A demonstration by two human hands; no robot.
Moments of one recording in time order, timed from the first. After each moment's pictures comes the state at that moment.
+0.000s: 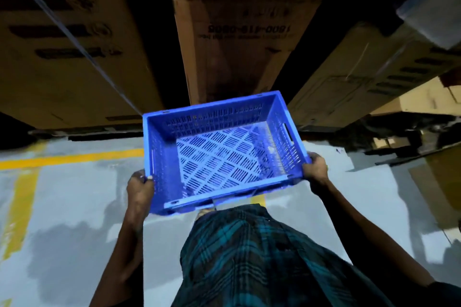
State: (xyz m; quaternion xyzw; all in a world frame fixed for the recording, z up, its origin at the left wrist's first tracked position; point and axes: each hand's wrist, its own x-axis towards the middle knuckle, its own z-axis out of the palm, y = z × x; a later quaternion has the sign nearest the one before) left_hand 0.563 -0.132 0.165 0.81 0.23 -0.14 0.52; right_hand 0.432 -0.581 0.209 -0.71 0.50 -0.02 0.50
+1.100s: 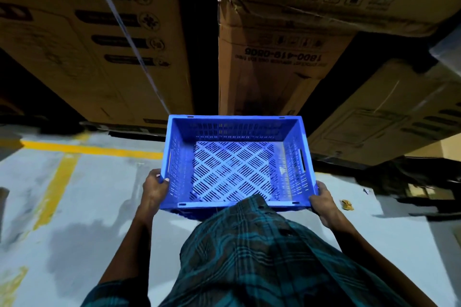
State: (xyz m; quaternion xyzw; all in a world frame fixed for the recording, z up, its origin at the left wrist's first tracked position) left_hand 0.547 -0.121 0.179 0.84 0.23 -0.15 0.46; right_hand 0.426 -0.564 0.203 -0.70 0.43 0.10 0.56
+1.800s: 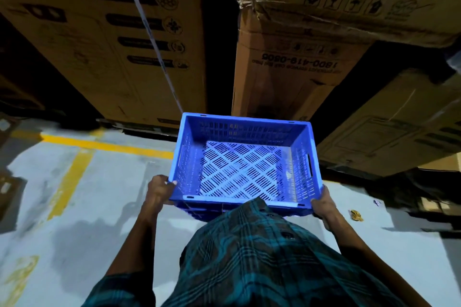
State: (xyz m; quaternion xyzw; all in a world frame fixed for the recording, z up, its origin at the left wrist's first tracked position) left_hand 0.538 -0.086 0.186 0.83 0.27 -0.21 0.44; right_hand 0.434 -0.553 0.181 -0.77 0.42 0.16 0.45
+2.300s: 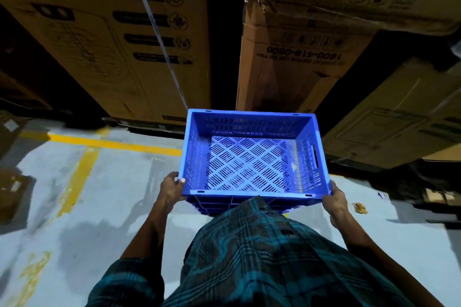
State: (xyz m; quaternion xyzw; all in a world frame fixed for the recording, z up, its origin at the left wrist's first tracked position) left_hand 0.511 -0.092 0.184 0.76 0.25 -0.21 0.56; right_hand 0.409 -0.543 0.185 -0.76 0.44 0.06 0.47
